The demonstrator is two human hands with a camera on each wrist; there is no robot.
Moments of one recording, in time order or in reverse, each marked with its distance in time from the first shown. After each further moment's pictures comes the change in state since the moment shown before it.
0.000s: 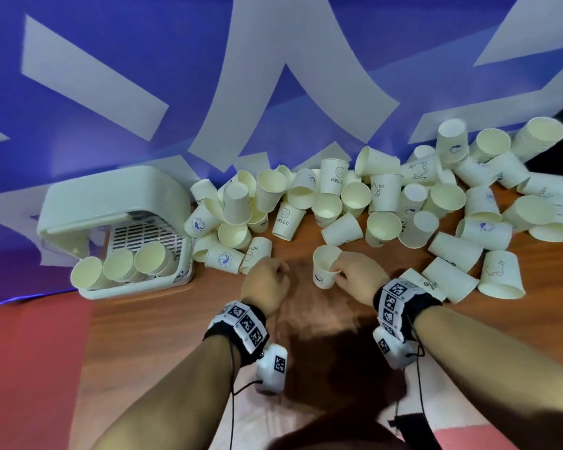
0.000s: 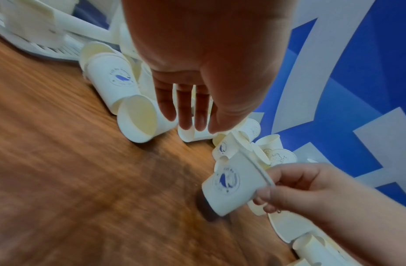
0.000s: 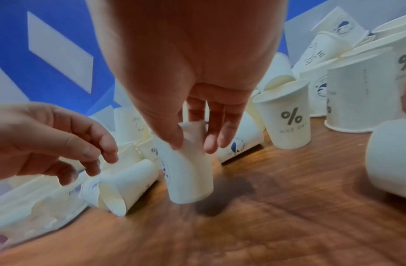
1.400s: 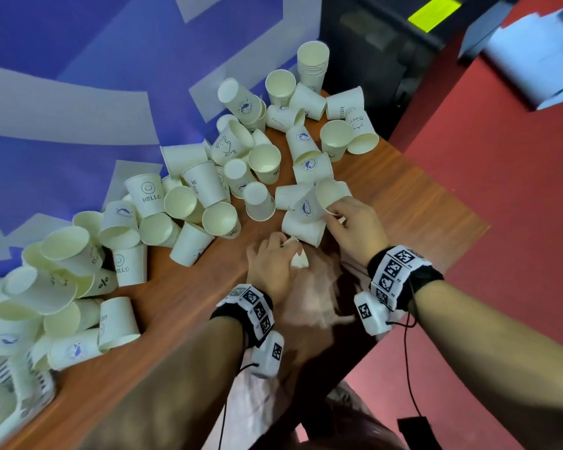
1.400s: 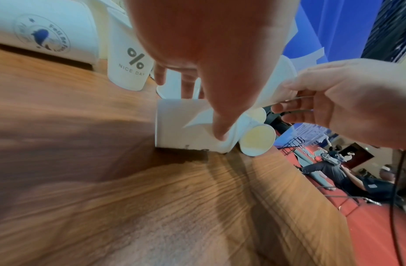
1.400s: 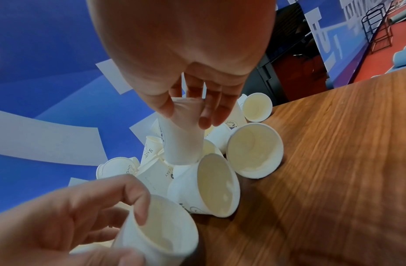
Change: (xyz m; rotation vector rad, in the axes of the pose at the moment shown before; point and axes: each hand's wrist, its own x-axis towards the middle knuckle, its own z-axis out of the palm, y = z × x) left_hand 0.021 0.185 0.192 0.492 -0.343 0.689; right_hand -0.157 0.189 -0.018 0.410 0.857 0.431
